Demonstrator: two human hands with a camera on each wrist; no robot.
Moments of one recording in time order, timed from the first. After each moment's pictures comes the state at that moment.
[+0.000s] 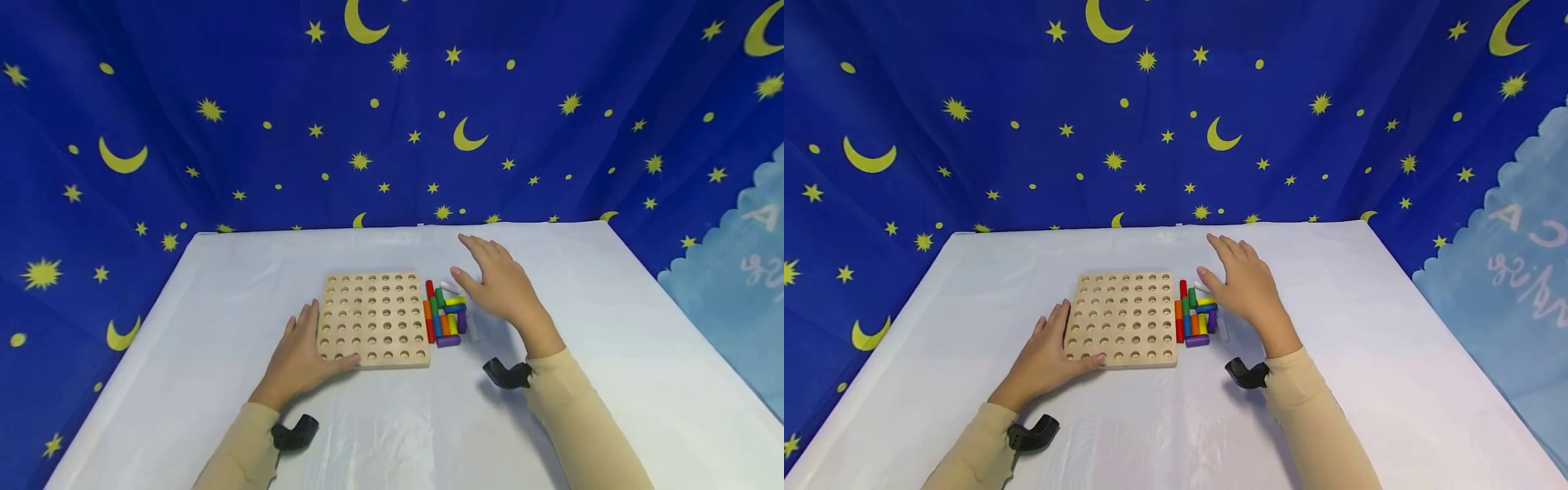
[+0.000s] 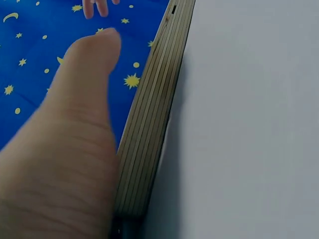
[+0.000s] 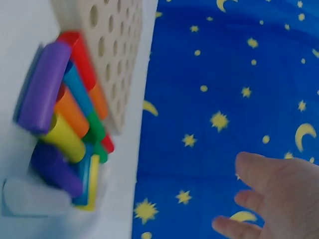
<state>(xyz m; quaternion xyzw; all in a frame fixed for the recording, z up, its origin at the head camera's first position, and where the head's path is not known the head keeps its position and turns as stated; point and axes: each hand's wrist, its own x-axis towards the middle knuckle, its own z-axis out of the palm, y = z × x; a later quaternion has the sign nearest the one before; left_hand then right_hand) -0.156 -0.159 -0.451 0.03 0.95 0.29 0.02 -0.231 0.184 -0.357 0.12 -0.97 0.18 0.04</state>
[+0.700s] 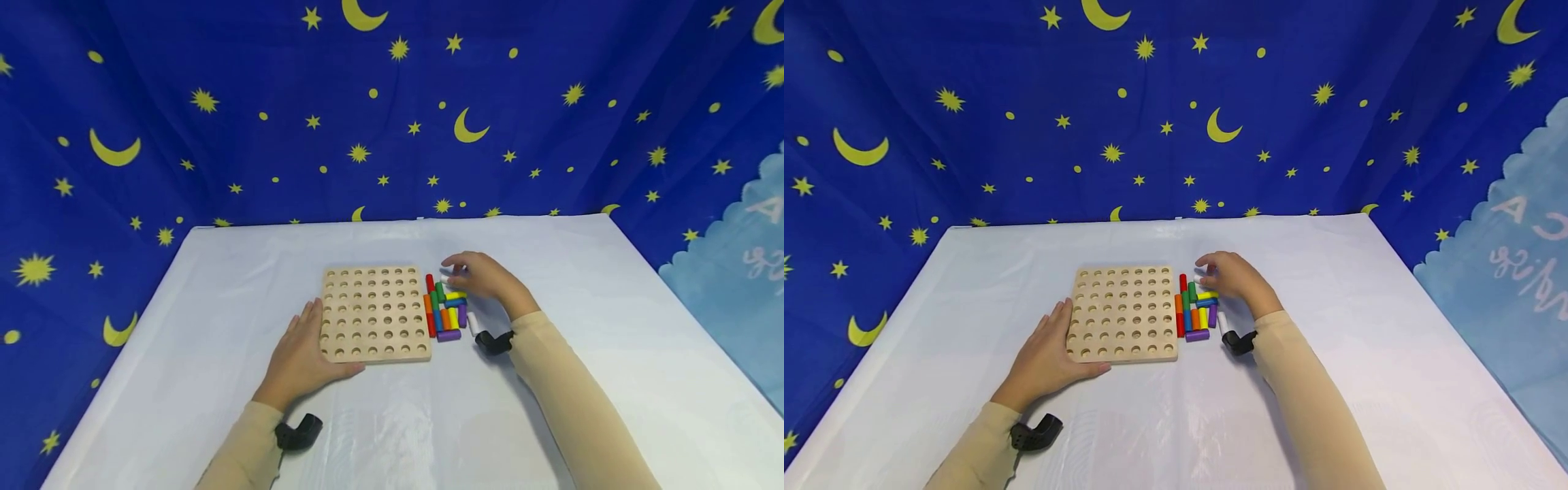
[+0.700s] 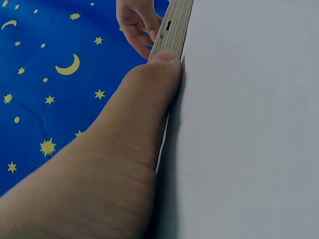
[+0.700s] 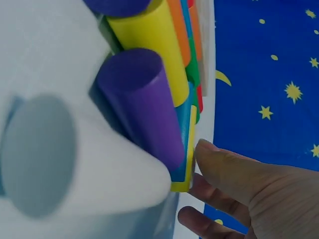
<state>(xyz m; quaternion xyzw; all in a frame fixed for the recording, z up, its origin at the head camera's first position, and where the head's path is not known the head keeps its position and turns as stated) -0.155 -0.154 -0.455 0.07 0.96 0.26 0.01 -0.288 0.188 -0.397 0.16 -0.95 0.22 -0.13</state>
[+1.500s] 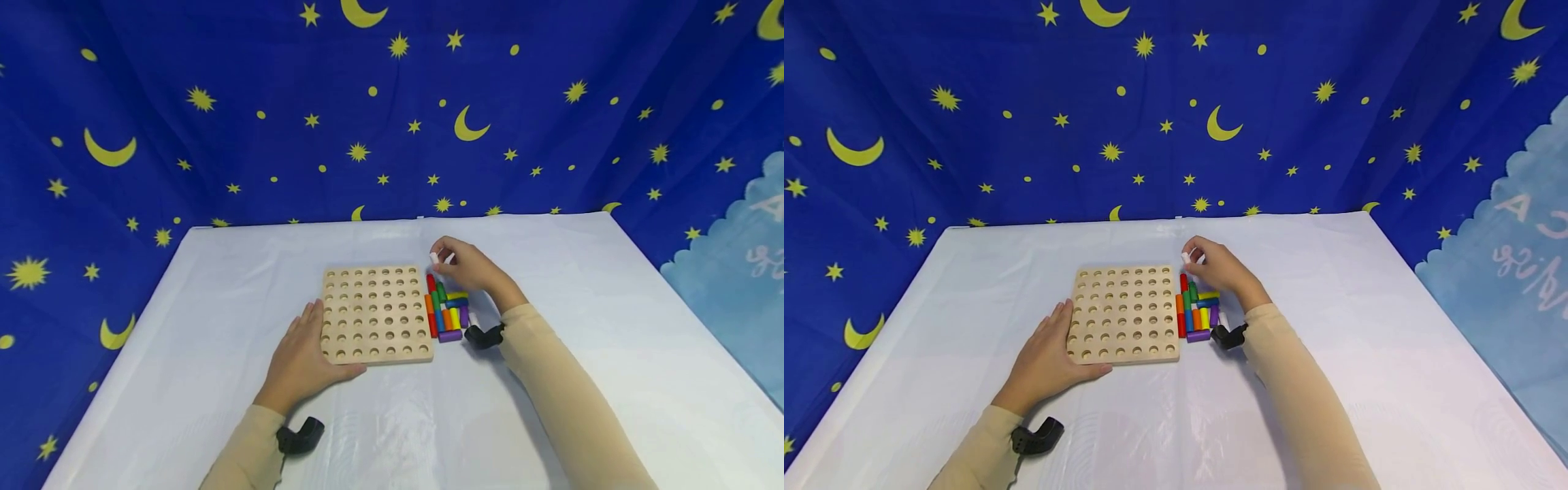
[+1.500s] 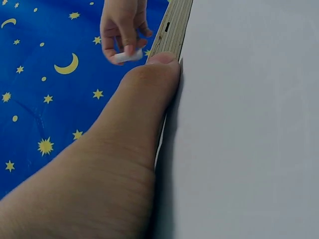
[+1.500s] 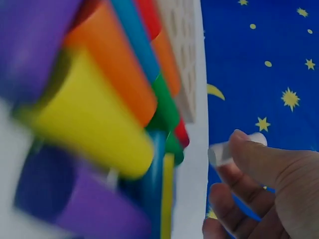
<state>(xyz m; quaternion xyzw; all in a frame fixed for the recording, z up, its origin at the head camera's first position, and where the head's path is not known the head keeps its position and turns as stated) -0.155 -0.152 -0.455 0.06 0.96 0.26 0.00 -0.302 0.166 -0.397 0.16 -0.92 0.34 -0.09</state>
